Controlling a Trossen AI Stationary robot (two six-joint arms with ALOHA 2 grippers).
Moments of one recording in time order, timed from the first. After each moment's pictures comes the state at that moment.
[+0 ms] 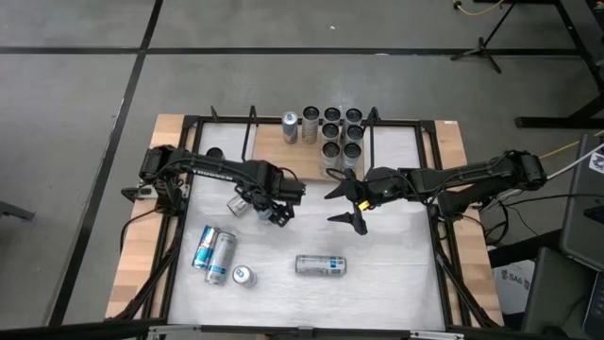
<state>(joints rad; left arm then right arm) -0.05 1.82 1.55 -1.32 0.00 -1.04 0.09 1.25 0.83 0.00 -0.11 0.10</state>
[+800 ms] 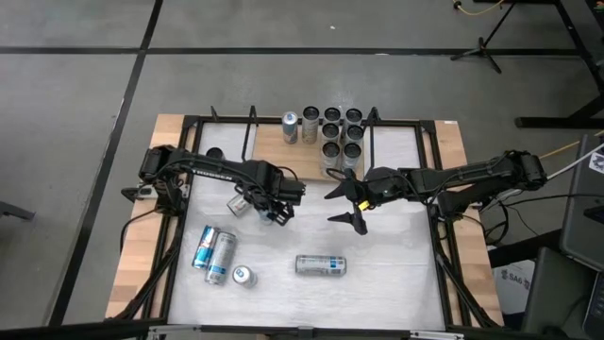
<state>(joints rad) -0.05 1.82 1.55 -1.32 -0.03 -1.05 0.09 1.25 0.83 0.00 -0.11 0.10</state>
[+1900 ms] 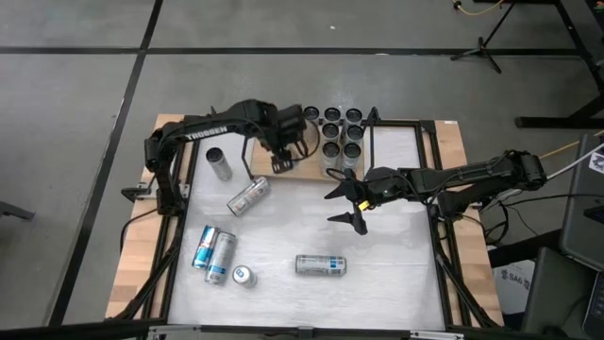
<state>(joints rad) 0.31 1.82 1.86 -1.29 -0.16 0.00 0.09 1.25 0.83 0.00 -0.11 0.10</state>
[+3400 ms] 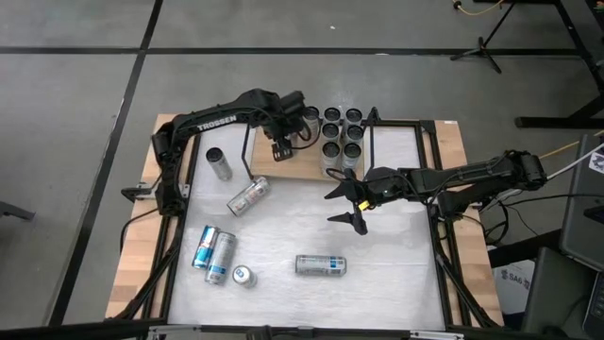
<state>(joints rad) 0.43 1.91 1.86 -1.23 -0.14 0.17 0.09 1.25 0.83 0.00 -0.11 0.10</state>
